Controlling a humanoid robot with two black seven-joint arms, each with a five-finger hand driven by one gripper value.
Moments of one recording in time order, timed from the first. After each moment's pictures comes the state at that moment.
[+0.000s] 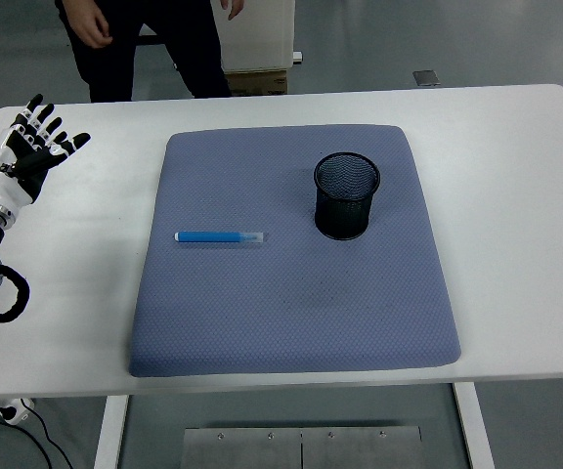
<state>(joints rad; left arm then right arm) -0.81 0.54 -0.26 -0.71 -0.17 -0.11 -0.56 0.01 0.00 0.26 0.21 -0.14 0.05 0.20</state>
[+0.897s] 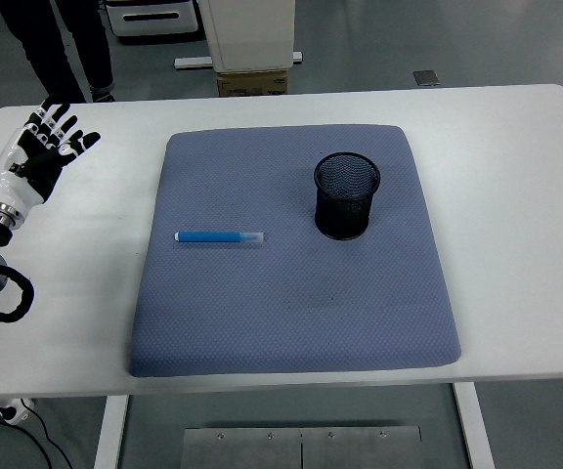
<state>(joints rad) -0.81 0.53 -0.27 -0.70 -0.17 -0.19 -0.56 0.01 0.00 0.26 0.21 -0.14 0.05 0.20</state>
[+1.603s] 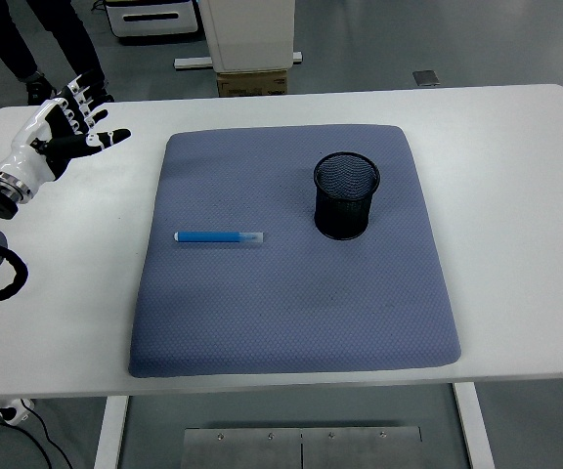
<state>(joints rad) -0.95 0.54 -0.12 -0.72 0.09 -0.19 -0.56 0.01 0.00 0.26 0.21 -0.14 0.05 0.20</state>
